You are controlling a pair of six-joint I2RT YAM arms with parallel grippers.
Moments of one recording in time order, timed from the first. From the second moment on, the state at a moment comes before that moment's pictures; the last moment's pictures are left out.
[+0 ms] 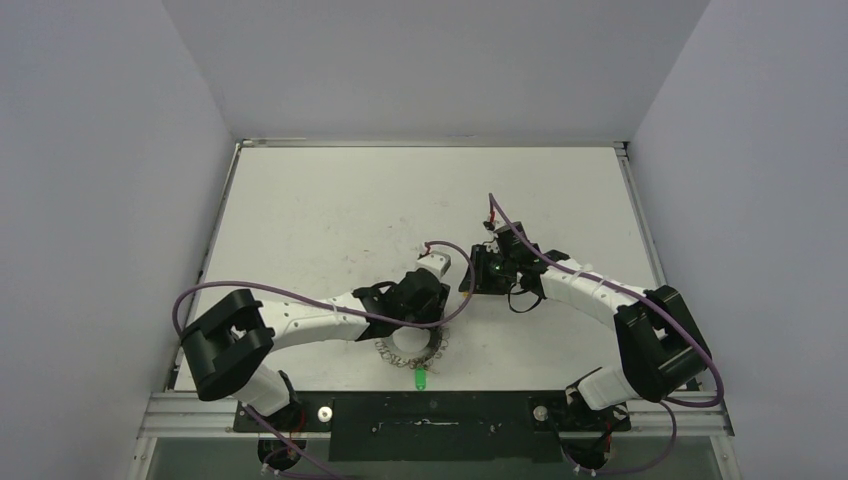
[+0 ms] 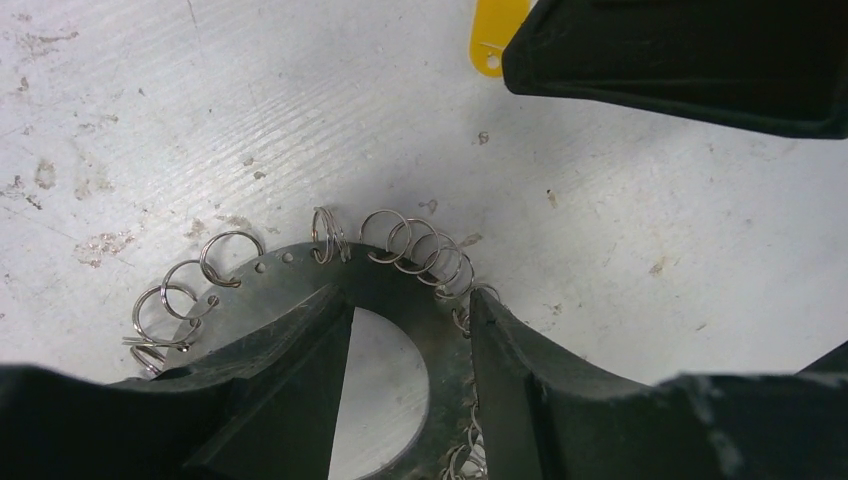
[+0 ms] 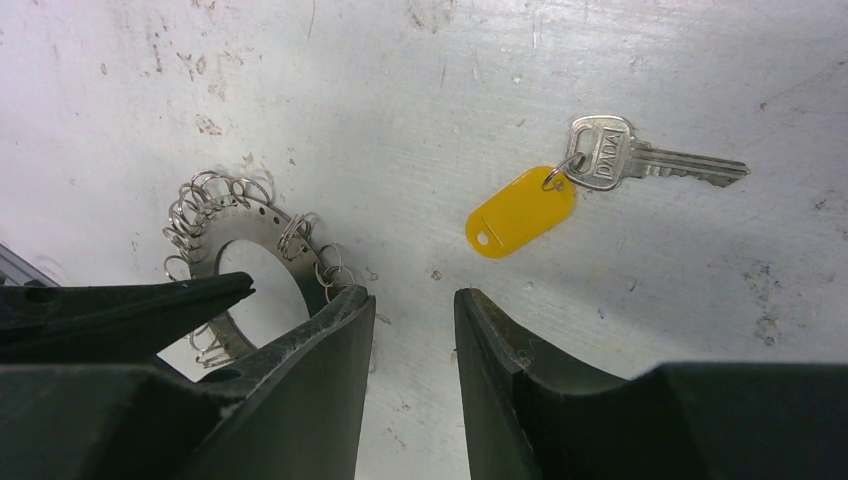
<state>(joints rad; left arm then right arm) -1.05 1.52 0.80 -0.10 -0.25 -0.55 0.50 1.46 0.77 -0.24 -0.28 0.55</state>
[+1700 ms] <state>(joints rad) -1.05 1.62 0.82 -0.01 -0.37 -0.51 0.50 1.47 0.75 -0.23 -0.30 0.54</state>
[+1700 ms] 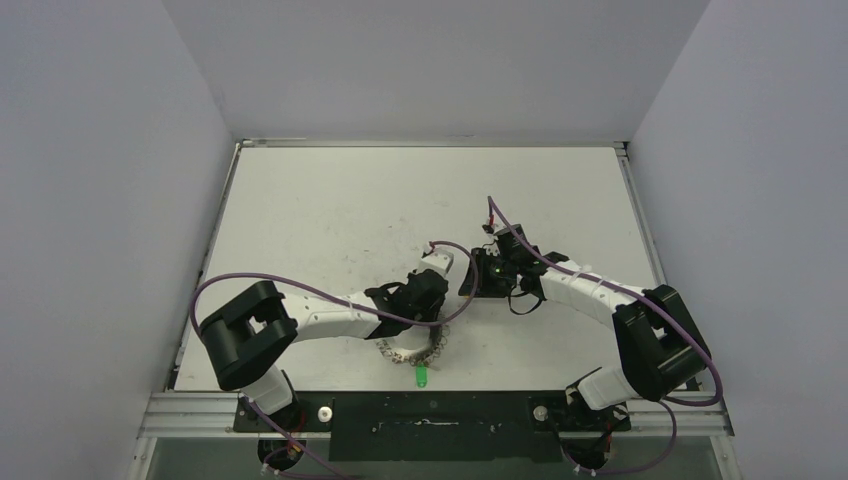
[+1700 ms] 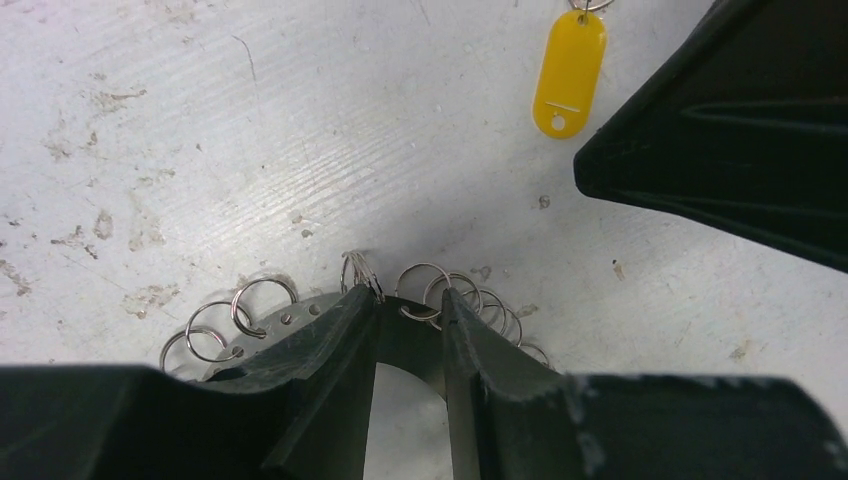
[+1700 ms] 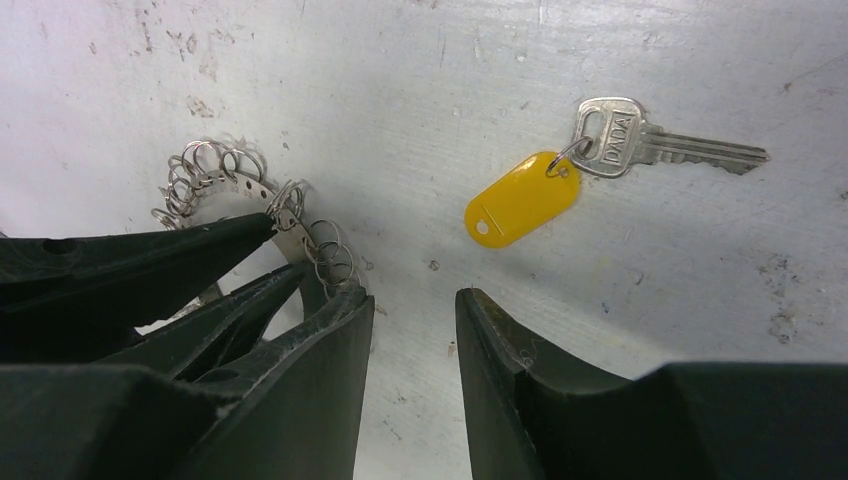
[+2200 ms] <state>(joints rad) -1.05 1.69 0.87 -0.03 -0.44 -0.46 0.50 1.47 0.75 -0.23 -0.31 0.54</state>
